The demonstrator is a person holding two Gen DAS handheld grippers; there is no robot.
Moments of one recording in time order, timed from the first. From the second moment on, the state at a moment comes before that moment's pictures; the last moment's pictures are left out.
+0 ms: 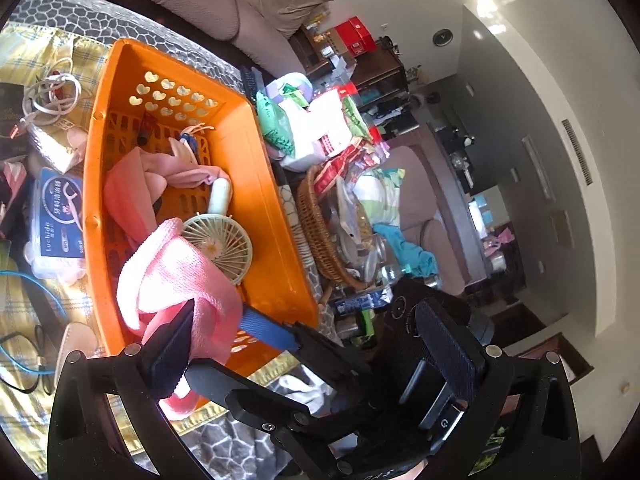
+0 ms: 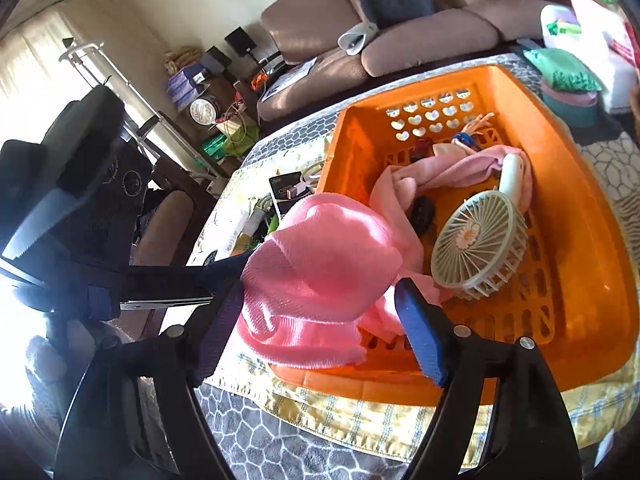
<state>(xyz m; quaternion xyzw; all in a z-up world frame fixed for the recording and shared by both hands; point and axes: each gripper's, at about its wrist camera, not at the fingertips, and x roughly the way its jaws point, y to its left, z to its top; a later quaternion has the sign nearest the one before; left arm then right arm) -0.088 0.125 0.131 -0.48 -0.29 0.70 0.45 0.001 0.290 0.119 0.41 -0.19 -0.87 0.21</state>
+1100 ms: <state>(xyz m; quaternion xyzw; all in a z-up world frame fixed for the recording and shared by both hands) -0.083 0.064 0.154 -0.48 -0.17 0.76 0.40 -0.039 0.255 0.084 0.58 -0.02 -0.80 0.16</state>
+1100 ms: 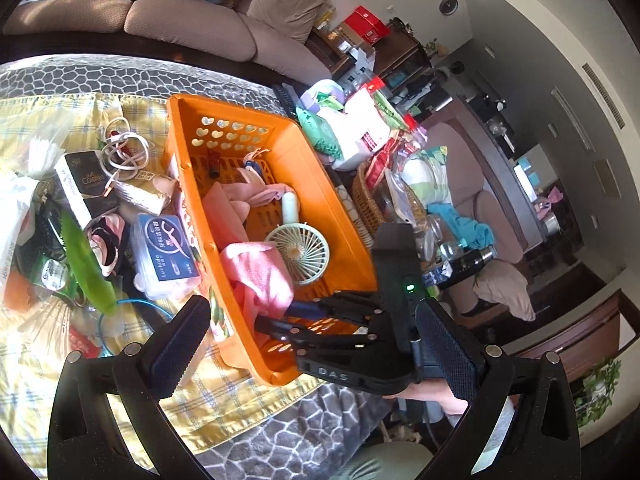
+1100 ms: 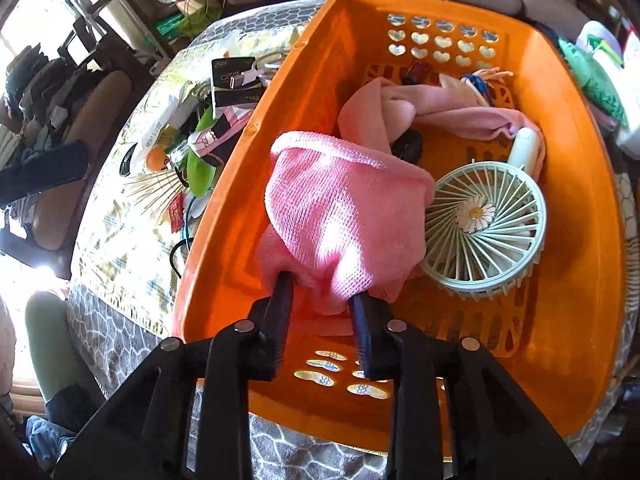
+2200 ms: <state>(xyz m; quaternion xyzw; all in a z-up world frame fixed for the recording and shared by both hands) -0.021 -0.035 0.148 -0.43 0.01 0.87 0.24 0.055 0.189 0.176 0.42 0.02 -0.91 0.08</state>
